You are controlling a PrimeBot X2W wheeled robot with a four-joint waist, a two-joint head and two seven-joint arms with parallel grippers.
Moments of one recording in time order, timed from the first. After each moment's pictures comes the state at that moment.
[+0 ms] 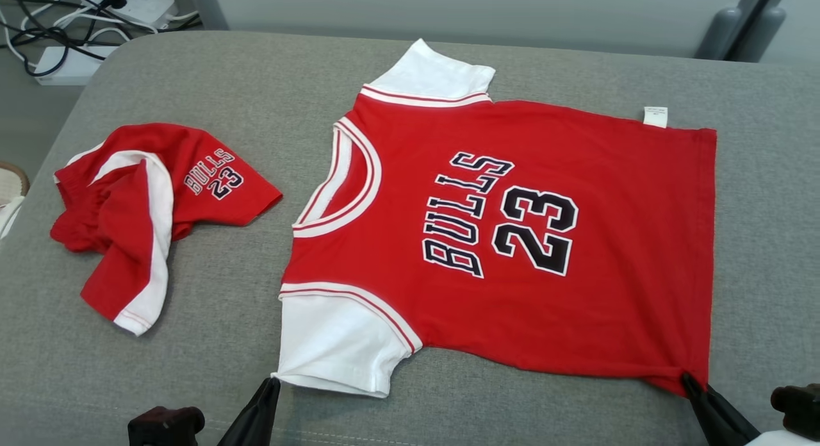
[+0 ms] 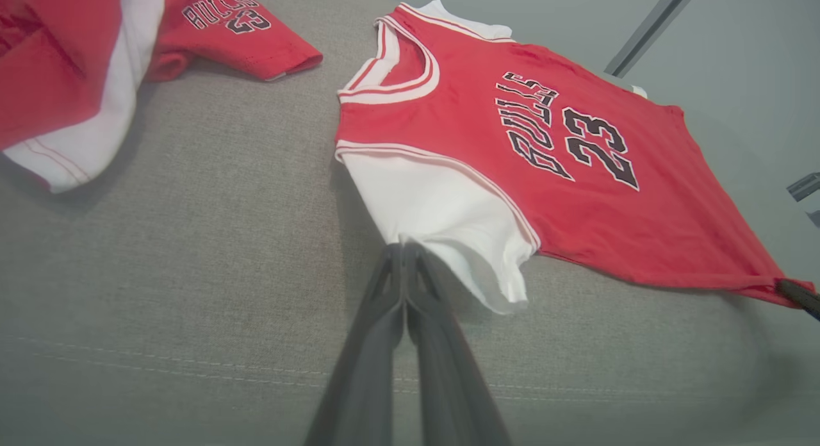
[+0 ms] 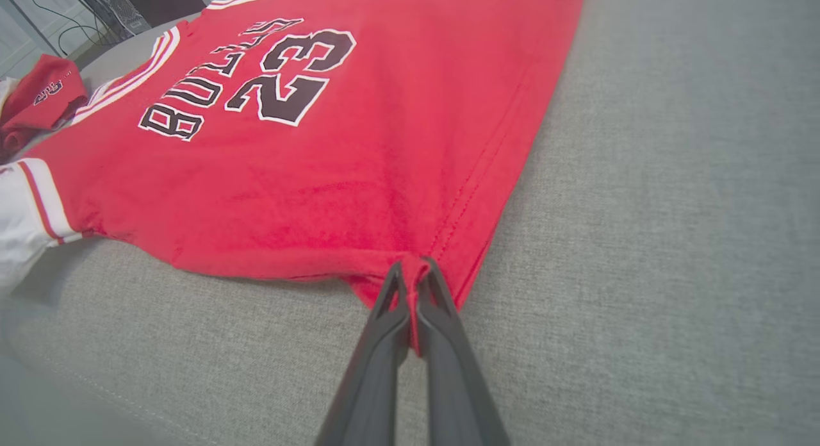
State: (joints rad) left arm 0.16 0.48 -0.51 -0.27 -0.78 0.36 -0.01; right arm 0.13 -0.35 0.18 0.13 0.58 0.13 -0.01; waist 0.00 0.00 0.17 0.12
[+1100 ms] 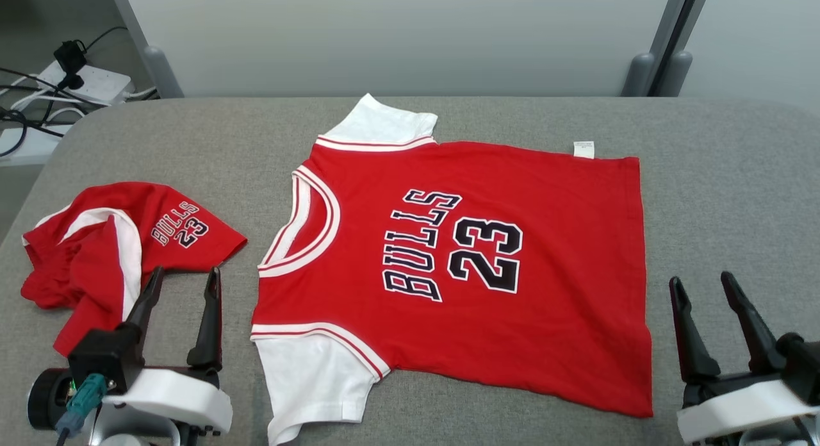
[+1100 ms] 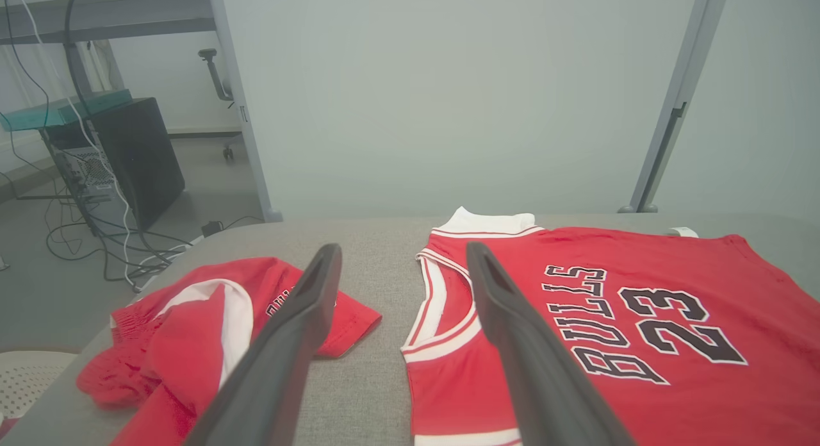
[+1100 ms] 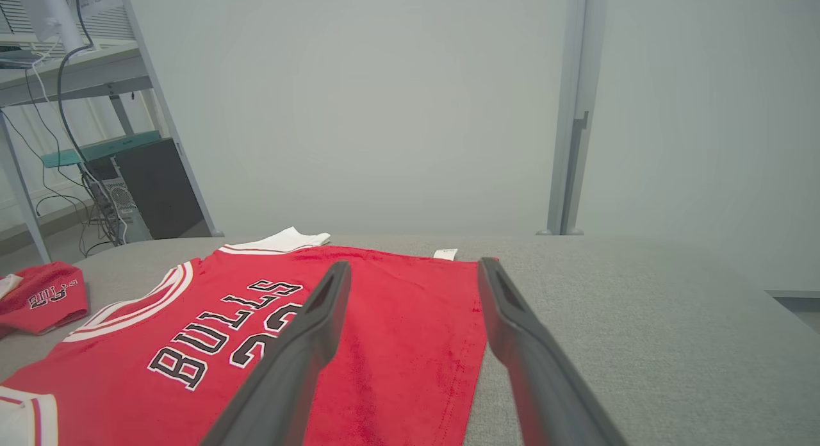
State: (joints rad) left arm -0.10 0.49 -0.44 -0.01 -0.62 0.36 -0.20; right arm -0.02 -0.18 0.05 0.11 0.30 0.13 -0.23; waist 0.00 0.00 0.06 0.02
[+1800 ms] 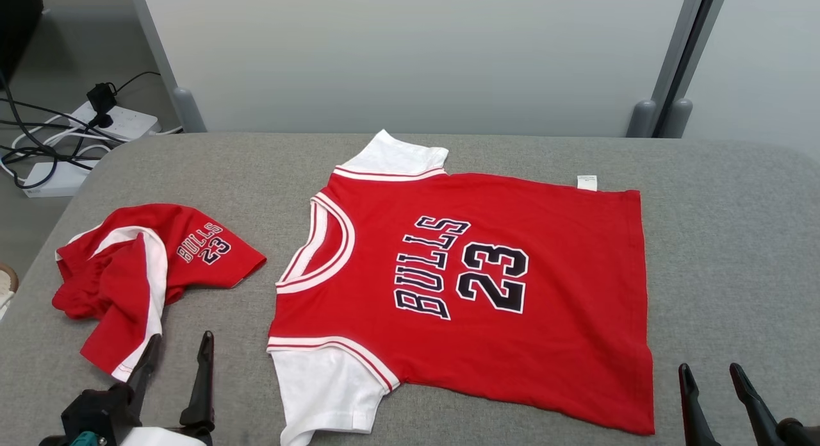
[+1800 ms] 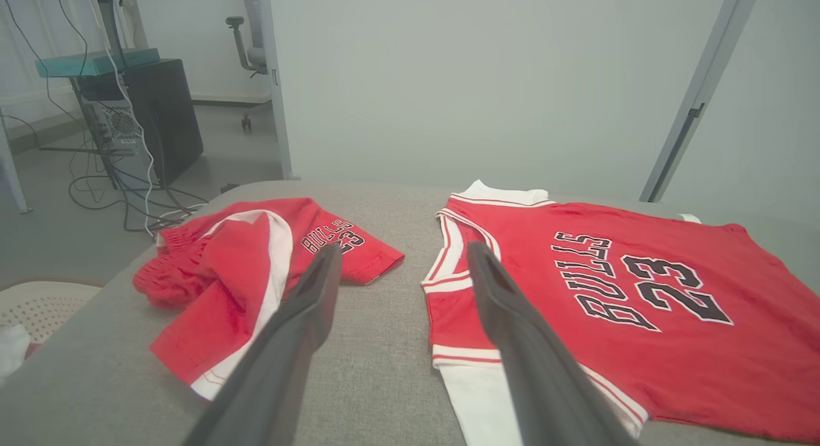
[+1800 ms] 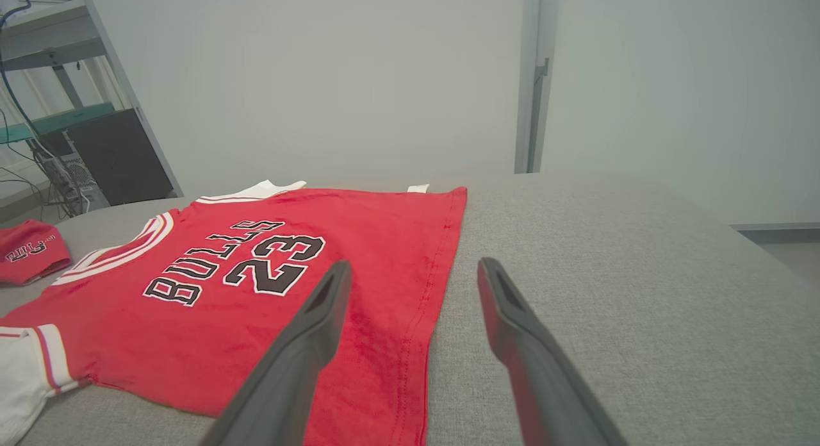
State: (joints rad) left arm 0.06 0.45 -0.37 0.05 -0.64 0.27 -0.25; right arm 0.19 -0.08 -0.04 0.13 0.22 0.13 -0.25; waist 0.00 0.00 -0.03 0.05
